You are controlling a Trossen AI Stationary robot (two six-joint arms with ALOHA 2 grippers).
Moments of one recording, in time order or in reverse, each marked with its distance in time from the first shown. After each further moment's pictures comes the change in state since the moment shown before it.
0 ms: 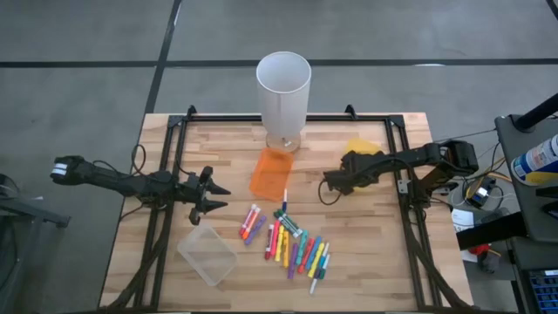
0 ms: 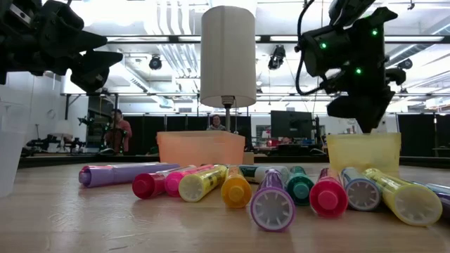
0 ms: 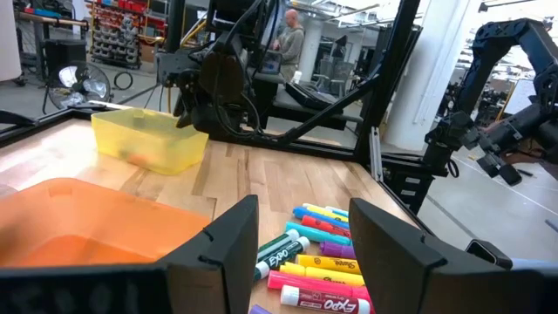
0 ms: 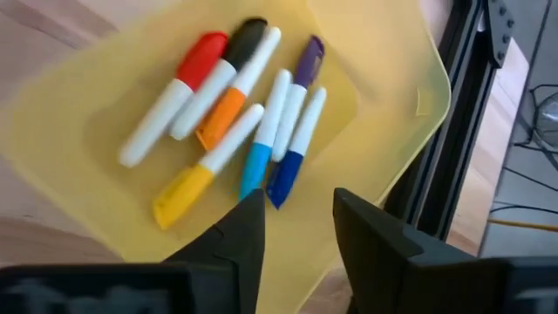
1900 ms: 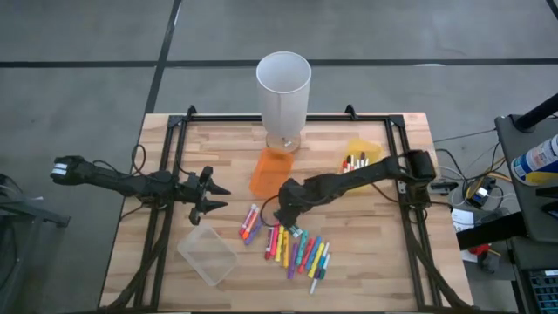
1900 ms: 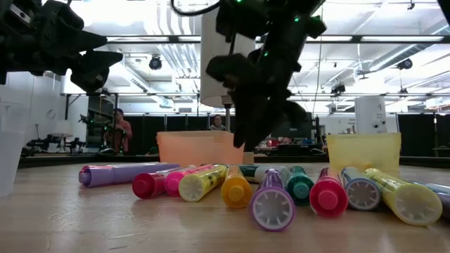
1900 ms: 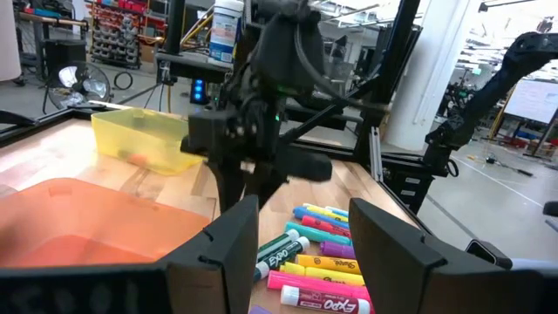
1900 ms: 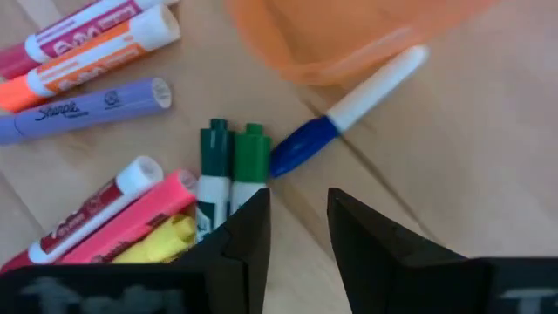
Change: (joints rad) left arm 0.000 0.000 0.000 0.000 0.000 0.000; right arm 0.157 0.397 0.386 0.704 -0.421 -0.182
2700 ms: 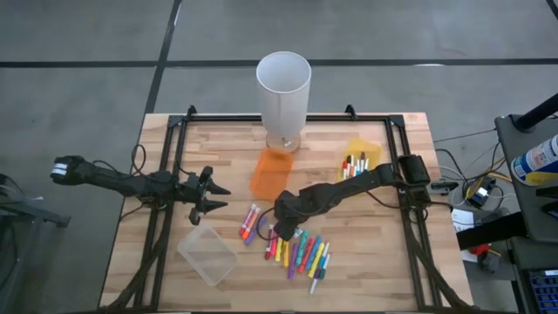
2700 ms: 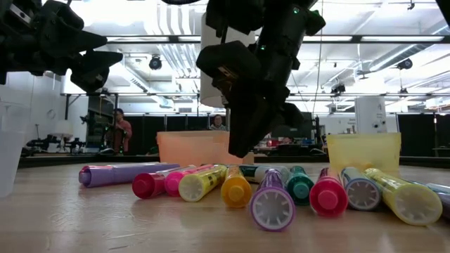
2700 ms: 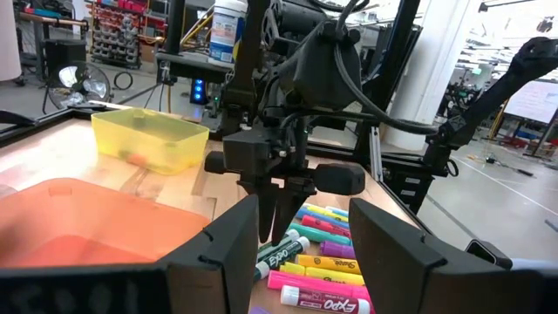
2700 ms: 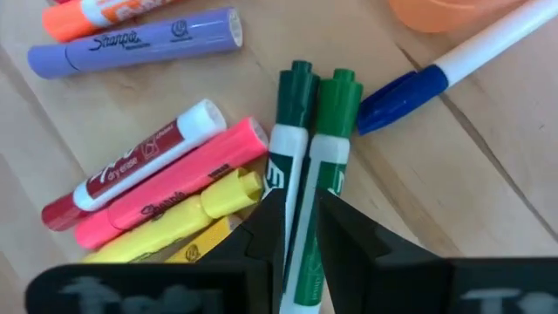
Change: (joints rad) left arm 0.000 0.000 0.000 0.000 0.000 0.000; right arm 0.065 0.056 0.058 -0.003 -0.053 -0.014
